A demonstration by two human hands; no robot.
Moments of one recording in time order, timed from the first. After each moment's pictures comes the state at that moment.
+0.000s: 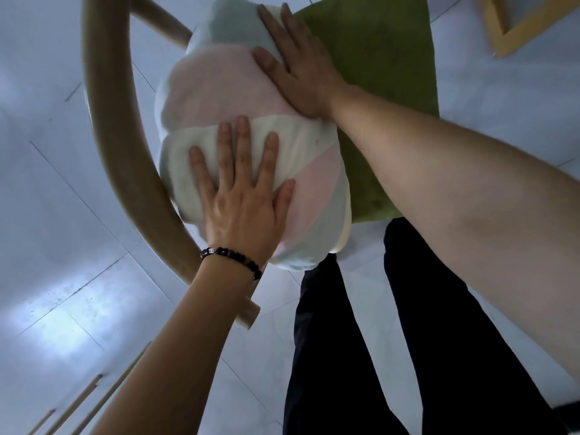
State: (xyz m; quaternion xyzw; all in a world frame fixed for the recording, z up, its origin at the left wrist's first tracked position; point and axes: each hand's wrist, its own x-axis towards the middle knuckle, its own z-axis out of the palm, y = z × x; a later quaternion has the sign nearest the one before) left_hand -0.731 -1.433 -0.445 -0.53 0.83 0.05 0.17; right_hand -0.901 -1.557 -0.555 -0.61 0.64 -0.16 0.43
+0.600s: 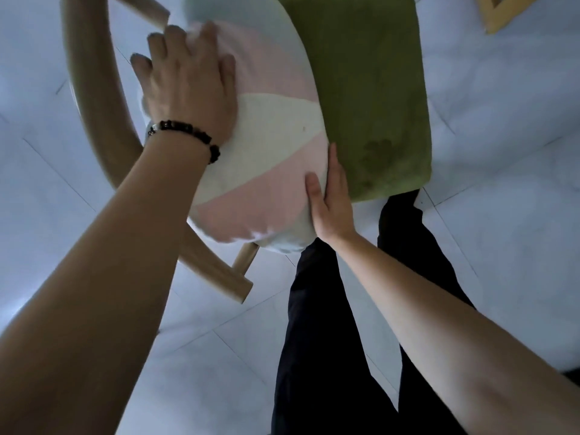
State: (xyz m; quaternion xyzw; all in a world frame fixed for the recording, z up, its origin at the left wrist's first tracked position) left_hand -0.751 -1.548 -0.441 -0.58 0.79 0.02 0.19; right_hand -0.855 -1.326 -0.537 -0.26 0.75 -0.30 0.52
